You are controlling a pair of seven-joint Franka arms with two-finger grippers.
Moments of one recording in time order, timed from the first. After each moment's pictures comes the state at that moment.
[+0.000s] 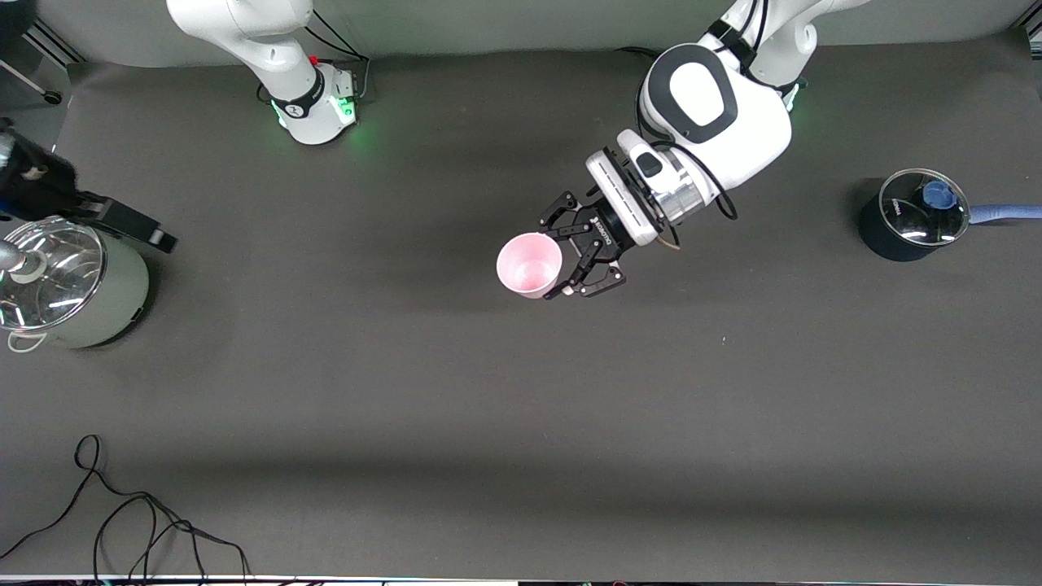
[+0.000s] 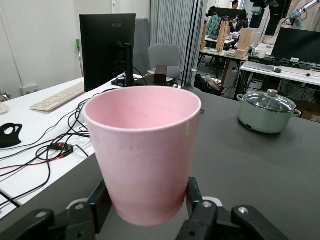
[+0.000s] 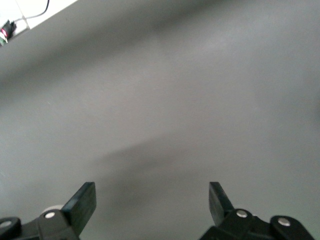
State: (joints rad) left arm 0.23 0.29 -1.03 -1.89 -1.67 2.94 1.93; right arm 0.11 0.01 -0.05 -1.55 0.19 1.59 0.52
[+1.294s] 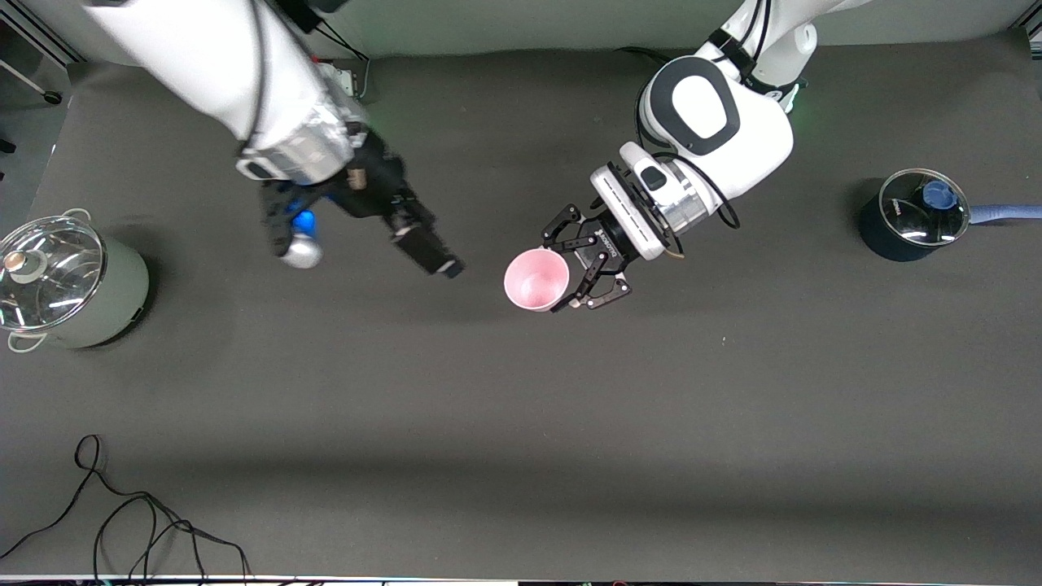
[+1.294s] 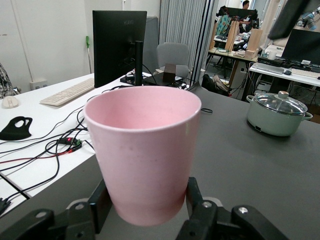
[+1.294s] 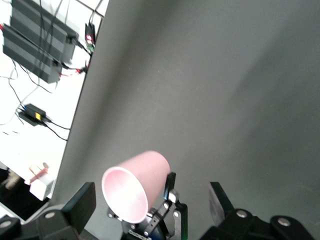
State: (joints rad) left arm 0.23 0.32 -1.02 -1.87 -1.67 2.98 1.93; right arm 0.60 0.35 -0.04 -1.16 0.28 1.85 1.55
